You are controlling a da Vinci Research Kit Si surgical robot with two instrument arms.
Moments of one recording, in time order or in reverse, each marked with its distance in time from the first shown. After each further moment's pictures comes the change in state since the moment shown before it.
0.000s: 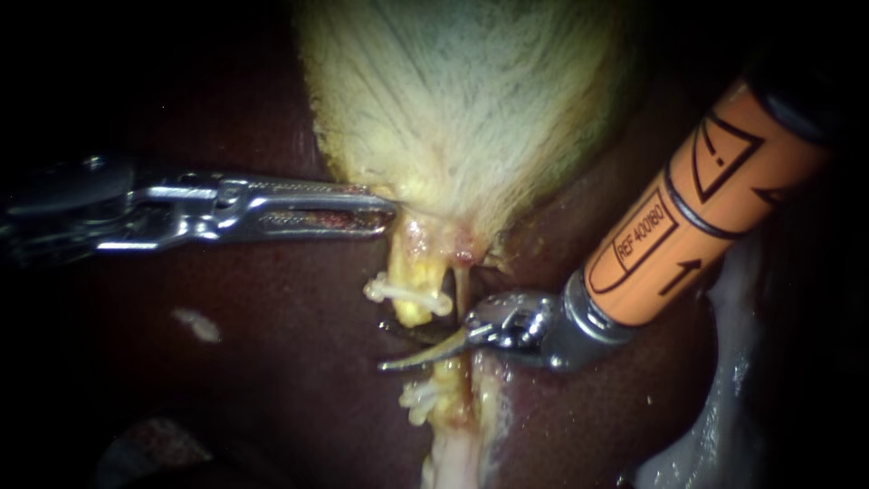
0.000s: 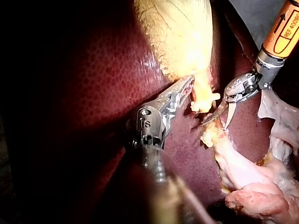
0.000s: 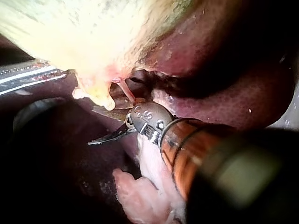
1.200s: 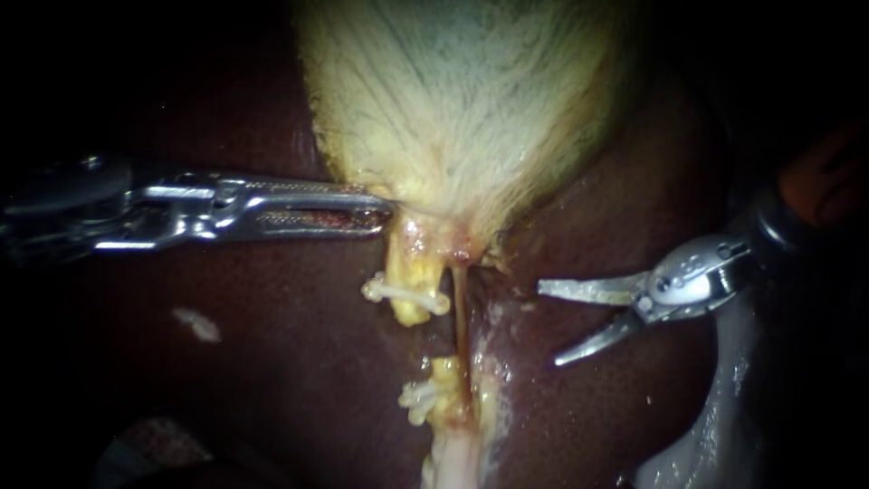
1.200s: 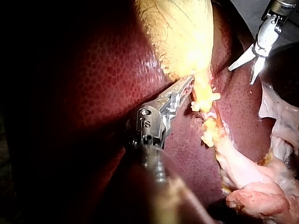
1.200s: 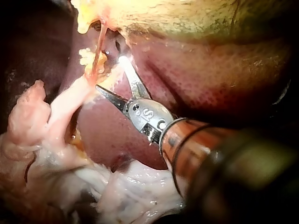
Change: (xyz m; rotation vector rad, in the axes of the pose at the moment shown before) right arm 0.000 0.000 -0.017 -0.379 0.039 -0.720; left arm 0.000 0.000 0.000 0.000 0.000 0.000
